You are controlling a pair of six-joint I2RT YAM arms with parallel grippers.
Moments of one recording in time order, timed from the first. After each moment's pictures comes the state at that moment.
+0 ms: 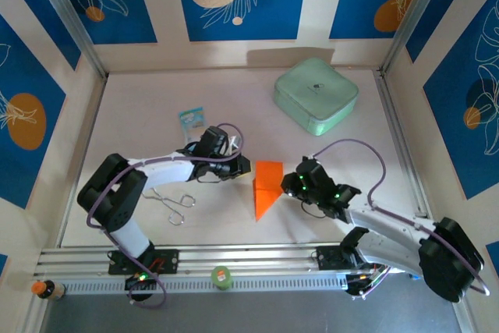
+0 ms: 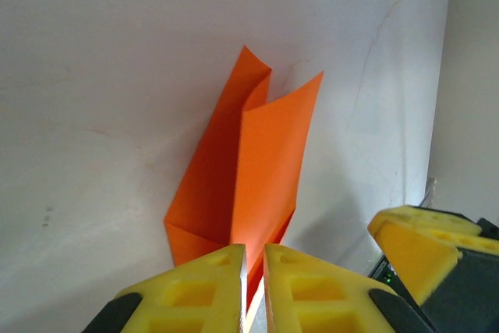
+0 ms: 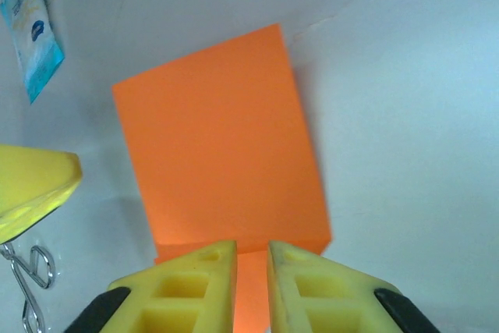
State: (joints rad) left arm -0.67 1.66 0.85 0.00 0.53 -0.88; right arm 0.70 0.97 0.38 -0.20 0.05 1.02
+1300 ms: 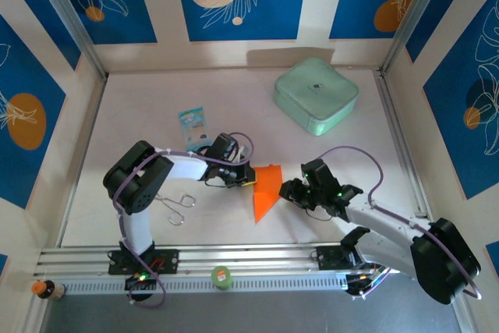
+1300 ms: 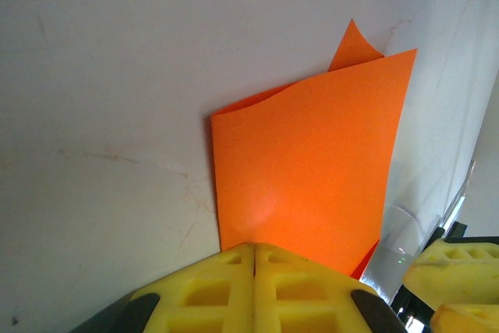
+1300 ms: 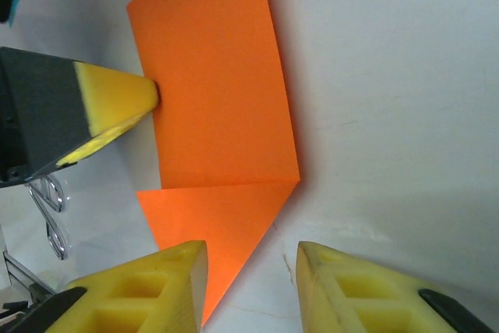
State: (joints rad) left arm -0.69 1.87 0.88 0.05 0.59 -0.86; right arm 0.61 1.03 0.35 -0.21 -0.26 1.00
